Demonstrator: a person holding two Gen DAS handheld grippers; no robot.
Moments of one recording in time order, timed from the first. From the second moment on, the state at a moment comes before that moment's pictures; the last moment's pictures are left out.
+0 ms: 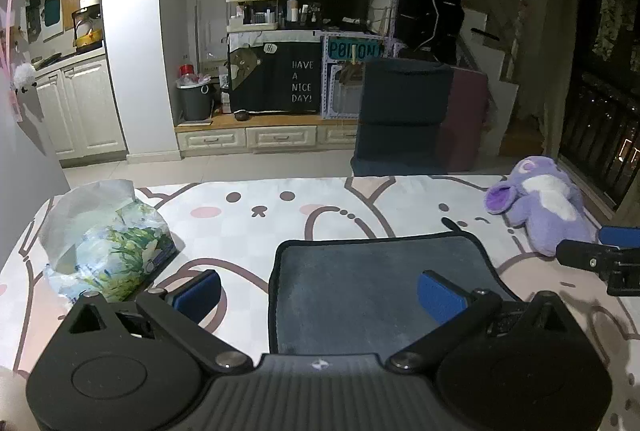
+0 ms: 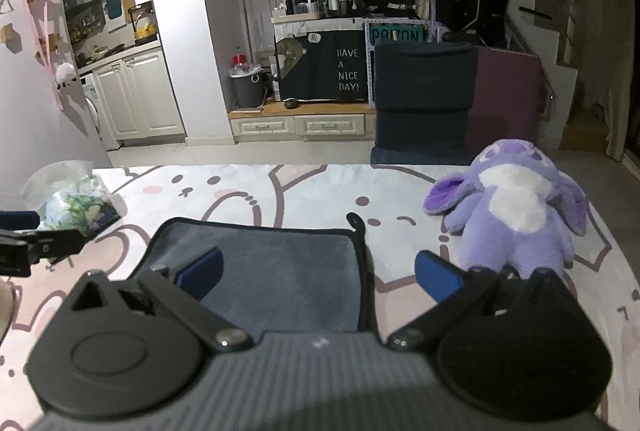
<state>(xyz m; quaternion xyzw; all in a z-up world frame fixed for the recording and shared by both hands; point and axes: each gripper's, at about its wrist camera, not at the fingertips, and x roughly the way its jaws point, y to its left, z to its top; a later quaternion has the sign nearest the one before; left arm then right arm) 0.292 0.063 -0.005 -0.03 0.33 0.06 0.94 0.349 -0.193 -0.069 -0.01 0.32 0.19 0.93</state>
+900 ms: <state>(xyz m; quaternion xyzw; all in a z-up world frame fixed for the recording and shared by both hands) 0.184 0.024 0.048 -0.02 0.28 0.04 0.96 0.229 -0.224 -0.007 0.00 0.28 0.22 0.93</state>
